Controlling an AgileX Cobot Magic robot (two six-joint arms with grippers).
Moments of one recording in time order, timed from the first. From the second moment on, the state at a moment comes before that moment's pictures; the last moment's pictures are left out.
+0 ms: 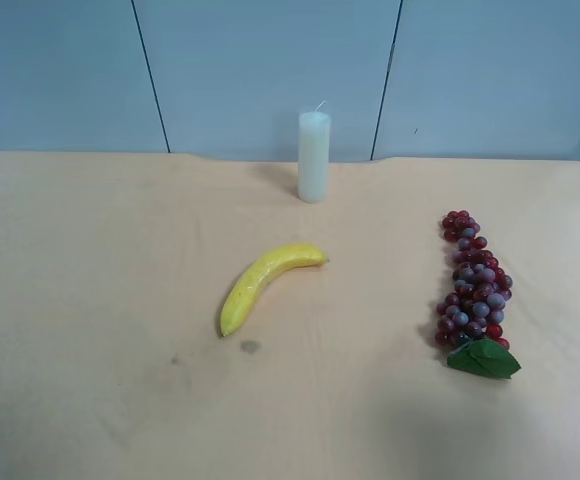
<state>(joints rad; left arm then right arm) 0.08 0.00 -0.51 -0.12 1.05 0.10 -0.03 0.00 -0.50 0.00 1.07 -0.02</state>
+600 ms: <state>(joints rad) 0.08 0.00 -0.51 -0.12 1.06 0.10 -0.03 0.00 -0.50 0.01 1.07 -0.02</state>
